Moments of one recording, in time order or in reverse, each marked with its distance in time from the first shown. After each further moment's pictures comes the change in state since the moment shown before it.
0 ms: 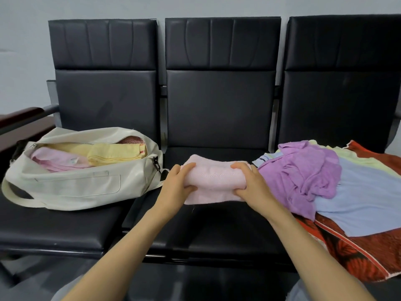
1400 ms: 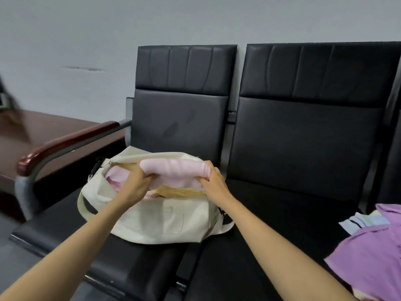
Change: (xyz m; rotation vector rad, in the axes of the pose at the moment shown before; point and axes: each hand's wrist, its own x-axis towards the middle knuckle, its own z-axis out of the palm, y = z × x) left_hand 0.056 -0.184 -0.197 -0.064 0.181 -0.319; right_hand 0.188 -0.182 0.183 0.361 -0.243 -0.134
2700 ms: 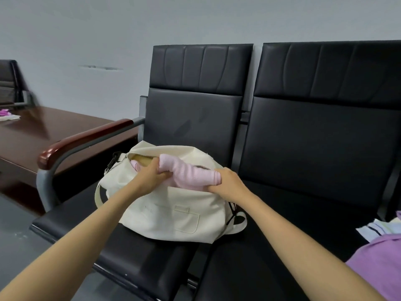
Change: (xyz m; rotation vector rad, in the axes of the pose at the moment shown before) left_hand 0.014 -0.009 -0.012 0.081 -0.118 -0.160; right_hand -0.004 -0.009 -0.013 -0.210 -0.156 -0.019
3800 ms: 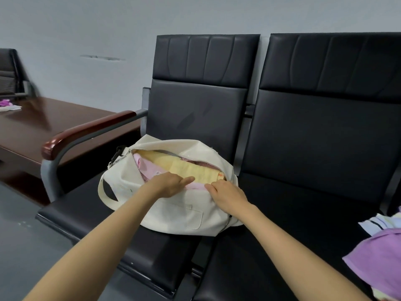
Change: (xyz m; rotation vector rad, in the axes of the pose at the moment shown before) left_hand -0.004 0.011 0.034 0.635 -0.406 -0.036; right_hand -0.020 0.005 0.037 -0.472 -0.115 -0.016
